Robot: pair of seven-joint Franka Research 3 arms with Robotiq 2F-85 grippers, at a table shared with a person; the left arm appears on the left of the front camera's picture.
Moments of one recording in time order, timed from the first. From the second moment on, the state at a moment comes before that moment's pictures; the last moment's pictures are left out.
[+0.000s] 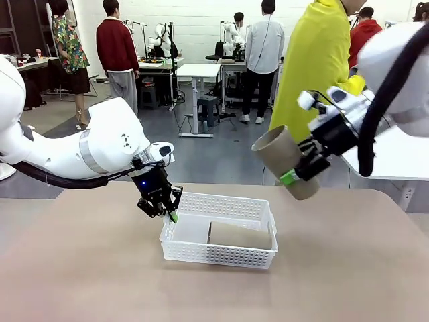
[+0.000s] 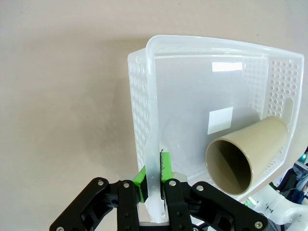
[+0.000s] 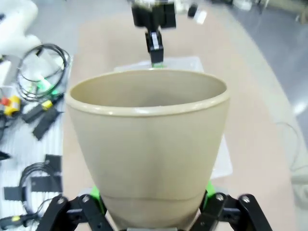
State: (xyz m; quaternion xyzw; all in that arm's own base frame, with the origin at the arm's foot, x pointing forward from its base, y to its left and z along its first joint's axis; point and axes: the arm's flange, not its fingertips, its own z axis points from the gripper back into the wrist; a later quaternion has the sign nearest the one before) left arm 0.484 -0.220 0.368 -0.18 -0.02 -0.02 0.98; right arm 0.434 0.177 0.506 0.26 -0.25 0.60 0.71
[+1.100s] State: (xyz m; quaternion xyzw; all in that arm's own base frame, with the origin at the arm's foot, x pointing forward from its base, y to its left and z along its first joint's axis) left arm 0.484 -0.220 0.368 -0.18 -0.02 -0.02 0.98; right arm 0.493 0.361 0.419 0.01 0.00 0.70 0.72
